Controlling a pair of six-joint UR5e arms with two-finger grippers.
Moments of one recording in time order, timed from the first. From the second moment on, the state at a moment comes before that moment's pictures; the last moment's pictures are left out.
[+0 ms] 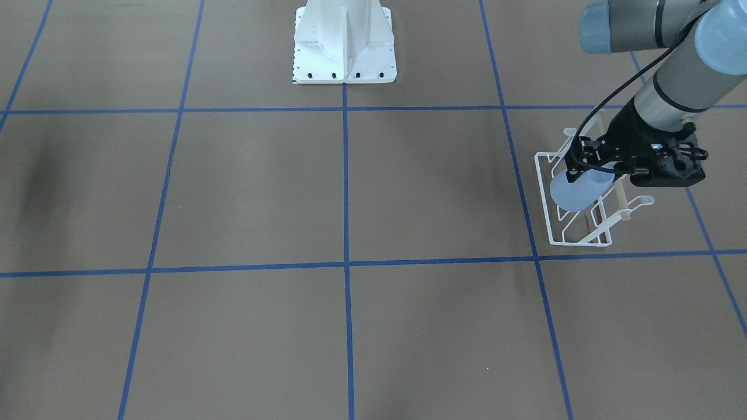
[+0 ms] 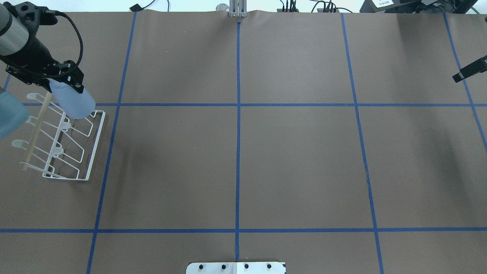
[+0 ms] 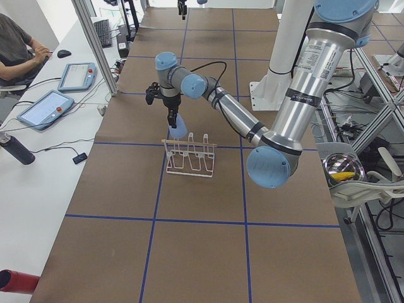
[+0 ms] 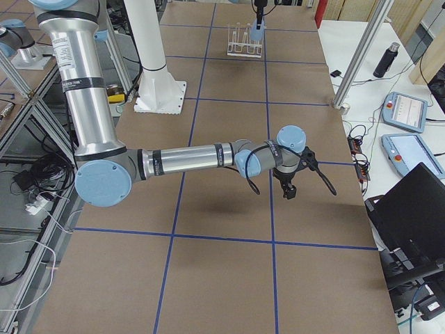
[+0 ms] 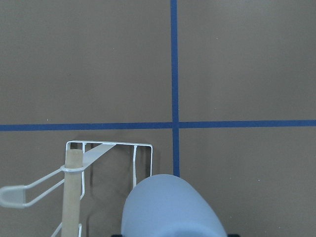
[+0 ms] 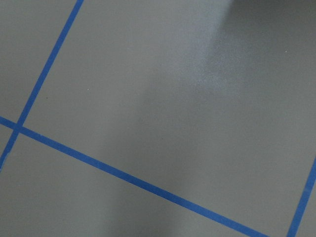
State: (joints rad) left arm -1.06 -1.92 -1.89 -1.38 -2.24 -0.66; right arm 1.35 -1.38 1.51 -1.31 2.38 0.04
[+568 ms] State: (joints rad) left arm -1.05 -1.92 -1.85 -1.41 -2.24 -0.66; right arm 1.35 -1.38 1.51 -1.31 2.38 0.04
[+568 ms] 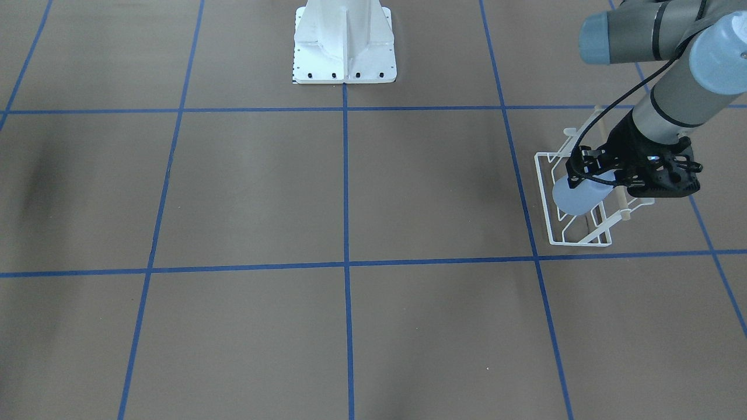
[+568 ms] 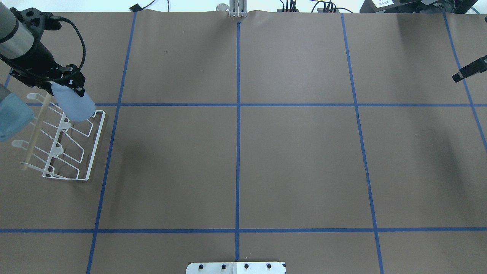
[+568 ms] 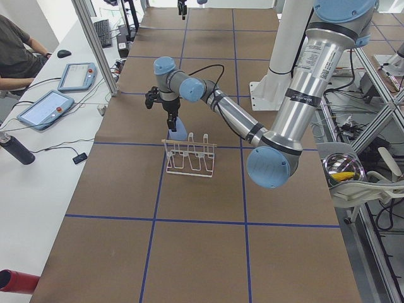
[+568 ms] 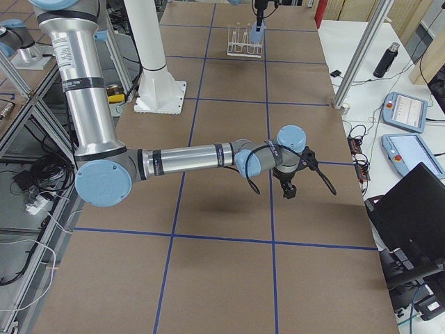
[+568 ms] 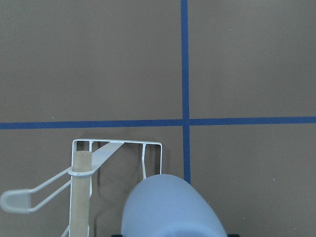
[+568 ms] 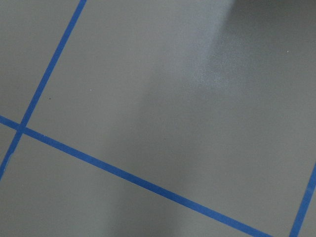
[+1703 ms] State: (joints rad) left arm -1.05 -1.88 -1.85 -1.50 -2.24 -0.57; right arm 1.38 -1.37 1.60 -1.48 2.38 0.04
